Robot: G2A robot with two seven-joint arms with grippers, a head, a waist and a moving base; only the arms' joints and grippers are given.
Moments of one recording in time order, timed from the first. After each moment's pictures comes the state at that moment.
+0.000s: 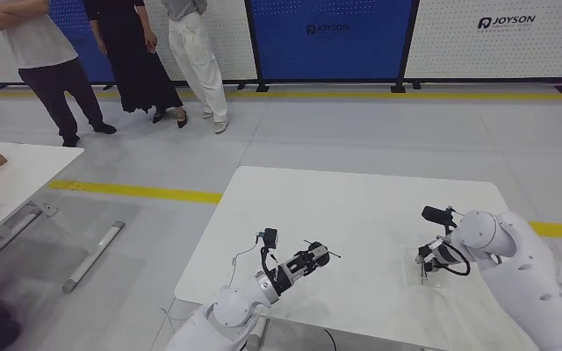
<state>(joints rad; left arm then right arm) 1.59 -1.19 -1.15 -1.68 -0.17 -0.29 -0.33 -0.80 -1.05 0.90 -1.21 -0.56 0.34 1.37</state>
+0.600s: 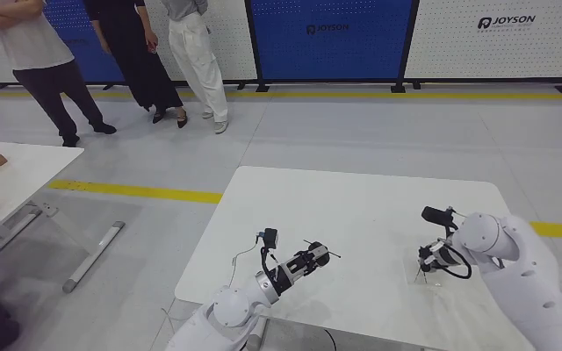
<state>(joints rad) 1.59 -1.19 -1.15 -1.68 -0.17 -0.29 -0.33 -0.86 -1.04 0.98 -1.30 -0.59 0.34 1.39</state>
